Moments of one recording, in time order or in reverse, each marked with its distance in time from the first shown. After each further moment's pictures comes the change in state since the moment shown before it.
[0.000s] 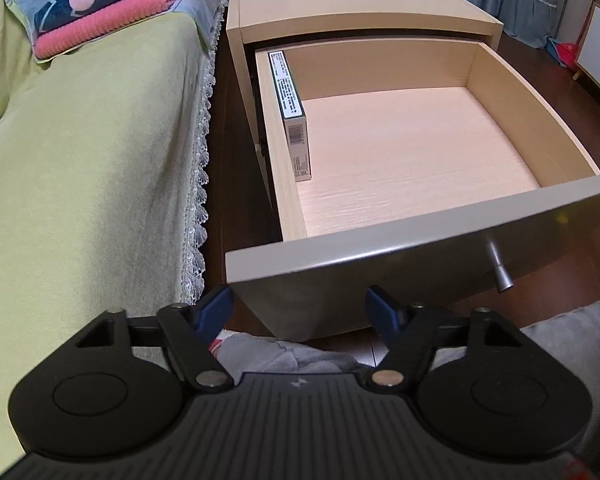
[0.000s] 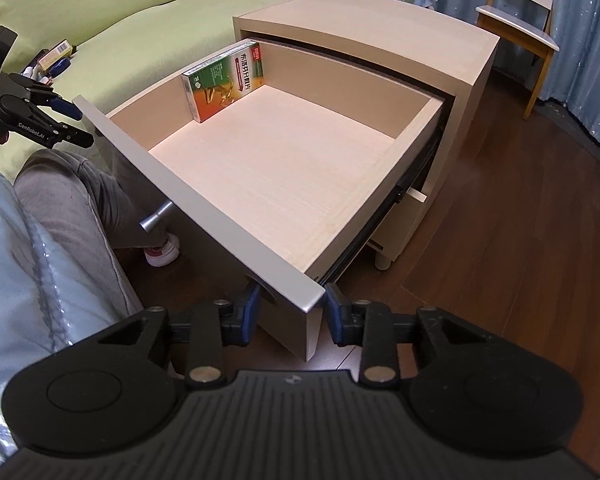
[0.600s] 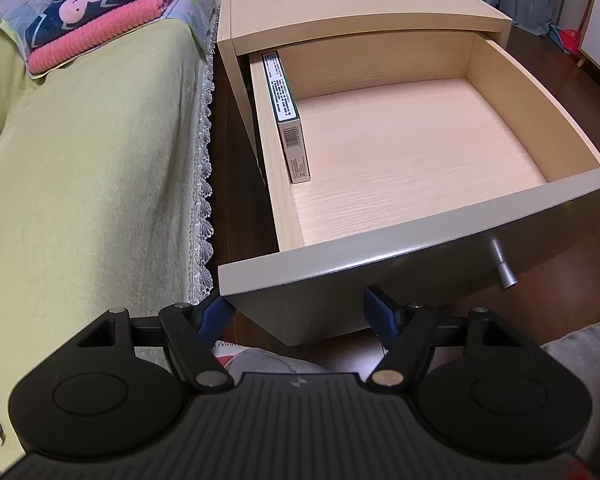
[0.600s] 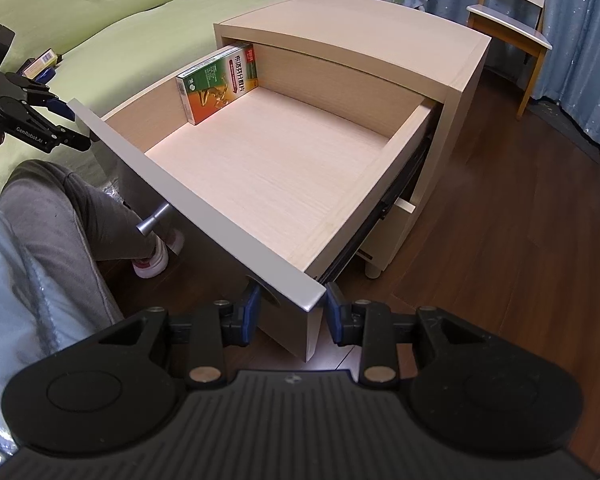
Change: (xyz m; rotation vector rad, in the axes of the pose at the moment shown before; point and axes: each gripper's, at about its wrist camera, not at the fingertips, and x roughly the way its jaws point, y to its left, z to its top) left arm 0.015 -0.003 0.027 0.038 0.023 0.032; right arm 0.006 -0.010 0.013 0.017 -0.006 -0.020
